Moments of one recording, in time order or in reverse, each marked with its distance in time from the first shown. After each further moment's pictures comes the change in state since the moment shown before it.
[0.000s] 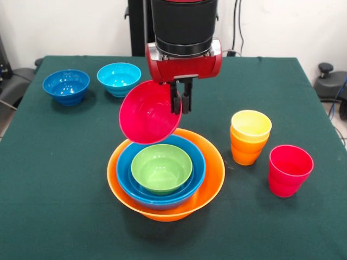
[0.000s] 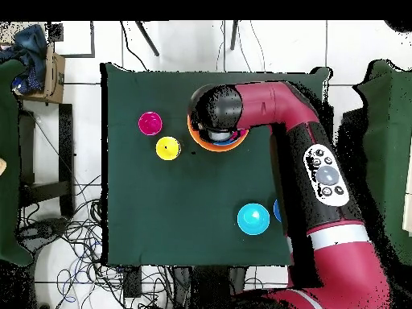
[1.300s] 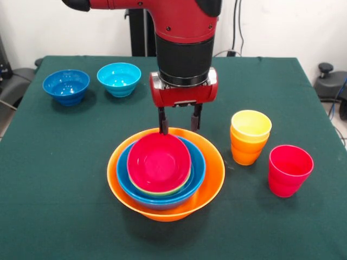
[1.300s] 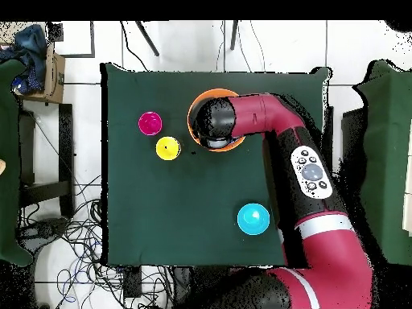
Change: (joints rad) arm 0.034 0.084 -0.062 0.002 -0.027 -0.082 0.000
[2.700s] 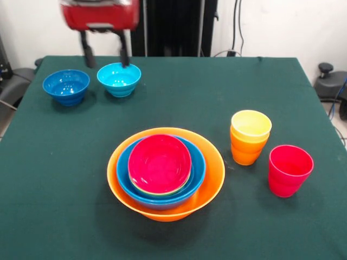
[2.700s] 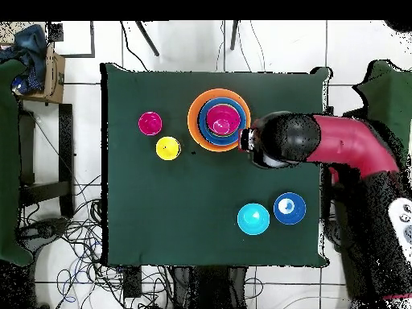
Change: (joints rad) arm -0.273 -0.256 0.069 0.207 0.119 0.044 0.000
